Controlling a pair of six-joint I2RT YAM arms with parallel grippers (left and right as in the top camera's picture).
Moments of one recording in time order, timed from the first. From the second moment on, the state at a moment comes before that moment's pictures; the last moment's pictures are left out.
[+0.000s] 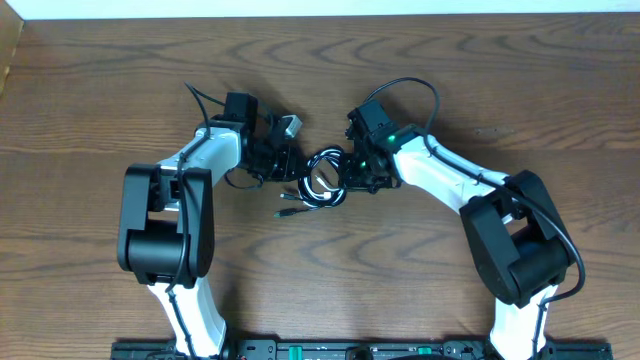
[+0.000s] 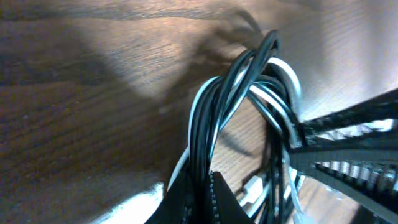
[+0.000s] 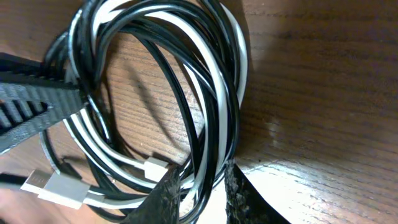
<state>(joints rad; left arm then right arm) -0.12 2.01 1.18 -0.57 0.70 0.06 0.55 2.02 1.31 -0.55 -0.36 0.54</state>
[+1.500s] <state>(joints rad) -0.13 2.01 1.18 -0.56 0.63 0.03 0.41 2.05 1.18 -0.30 -0.81 0.47</state>
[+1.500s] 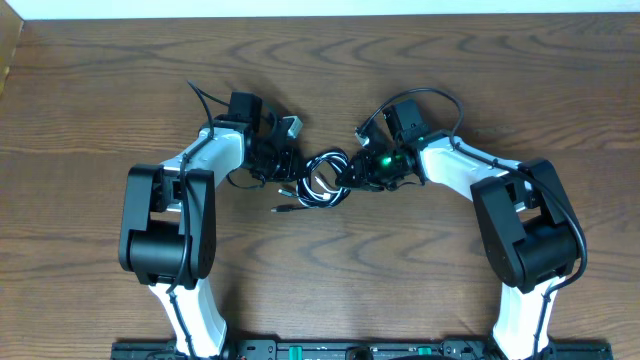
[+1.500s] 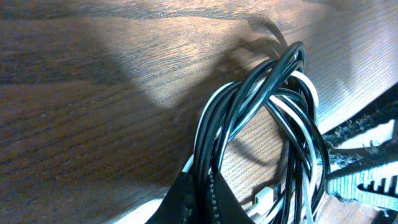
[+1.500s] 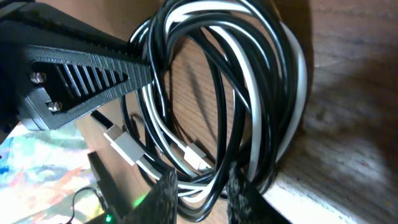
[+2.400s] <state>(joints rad) -0.13 2.01 1.18 -0.56 0.63 0.03 0.48 2.06 0.97 0.28 -0.87 0.64</state>
